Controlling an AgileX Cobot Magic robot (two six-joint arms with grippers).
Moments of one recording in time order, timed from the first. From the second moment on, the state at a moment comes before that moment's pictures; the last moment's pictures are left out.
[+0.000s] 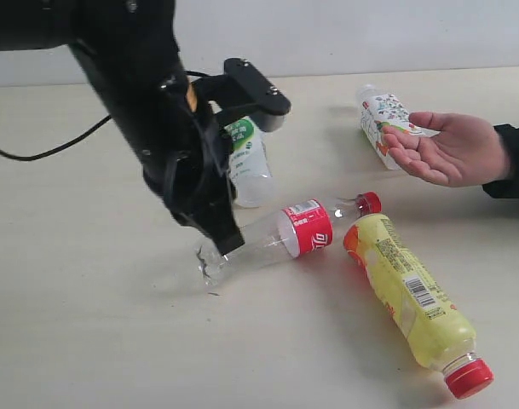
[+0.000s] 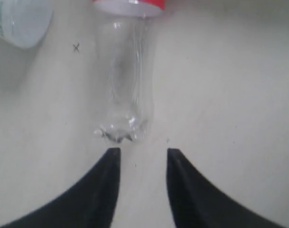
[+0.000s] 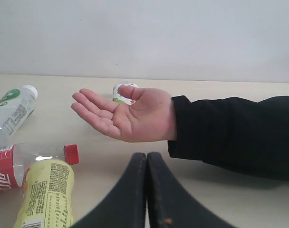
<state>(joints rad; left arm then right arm) -0.81 1.77 -1.36 -0.05 1.05 0.34 0.04 0.01 0.00 0.18 0.29 -0.21</state>
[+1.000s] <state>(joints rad) -0.82 2.08 -1.51 -0.06 0.87 0.34 0.04 0.01 0.00 0.18 0.29 -0.21</state>
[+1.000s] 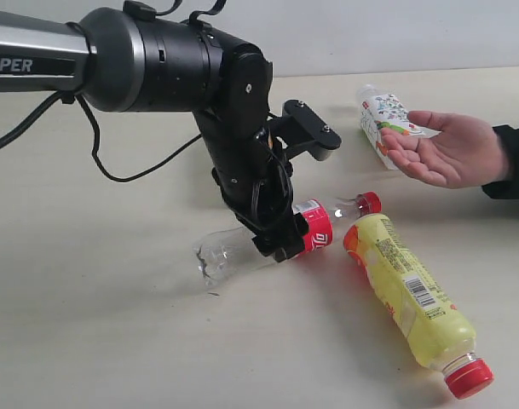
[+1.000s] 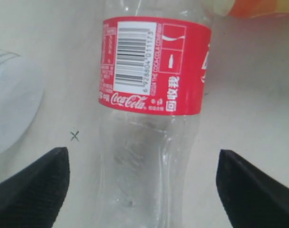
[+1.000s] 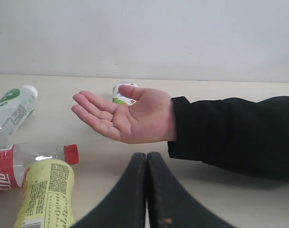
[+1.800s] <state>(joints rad) -0.82 2.16 -1.51 -0.03 0.88 0.34 0.04 0.01 0.00 0.18 0.29 -0.21</state>
